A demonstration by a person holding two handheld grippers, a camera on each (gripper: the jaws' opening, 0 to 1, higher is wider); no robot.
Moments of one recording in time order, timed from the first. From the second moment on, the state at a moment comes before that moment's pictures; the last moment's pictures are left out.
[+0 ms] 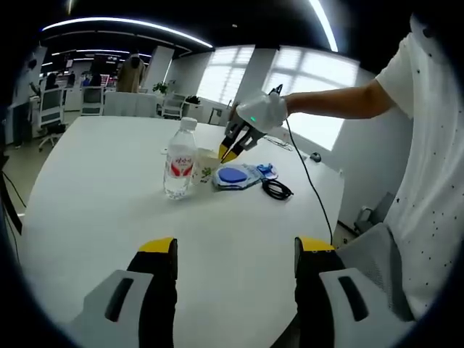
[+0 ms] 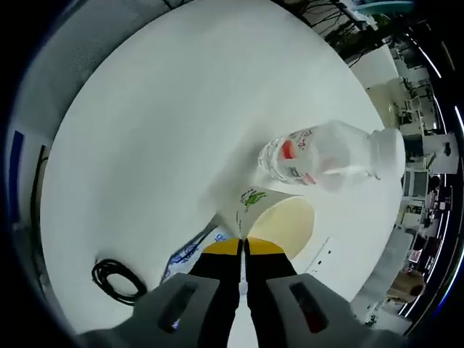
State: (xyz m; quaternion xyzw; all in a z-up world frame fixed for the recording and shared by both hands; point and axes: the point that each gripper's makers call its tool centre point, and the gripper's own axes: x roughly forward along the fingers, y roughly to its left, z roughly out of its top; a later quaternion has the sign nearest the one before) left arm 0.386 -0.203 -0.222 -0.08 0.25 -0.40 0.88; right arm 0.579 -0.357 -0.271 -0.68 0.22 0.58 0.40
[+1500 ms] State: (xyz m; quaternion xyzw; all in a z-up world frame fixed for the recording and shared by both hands) left arm 0.388 -0.208 -0.217 -0.08 0.25 -0.40 0.88; right arm 0.572 -0.360 -0.272 -0.66 0.22 0.58 0.42
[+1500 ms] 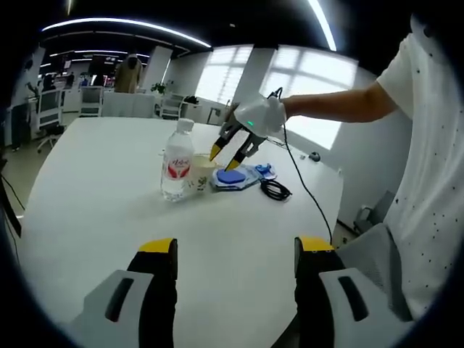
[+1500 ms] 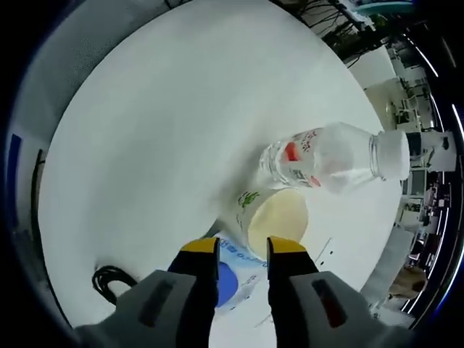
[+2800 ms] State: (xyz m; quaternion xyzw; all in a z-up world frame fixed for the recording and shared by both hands) left arm 0.394 -0.229 -0.183 -0.04 0.23 -0.42 0.88; right arm 0.534 -0.381 -0.228 -0.55 0.24 0.53 0.60
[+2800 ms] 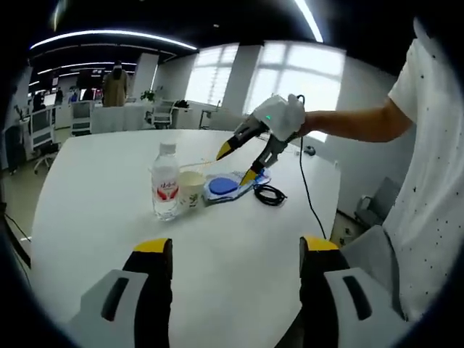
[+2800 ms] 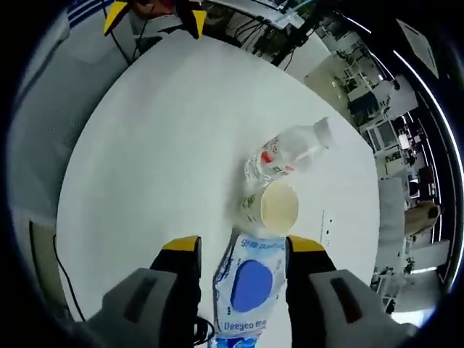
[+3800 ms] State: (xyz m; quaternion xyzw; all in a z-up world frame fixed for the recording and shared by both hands) left arm 0.412 -0.272 -0.155 0.01 0.22 -0.46 0.86; right arm 0.489 -0.493 -0.192 -0.42 0.28 0.41 0.76
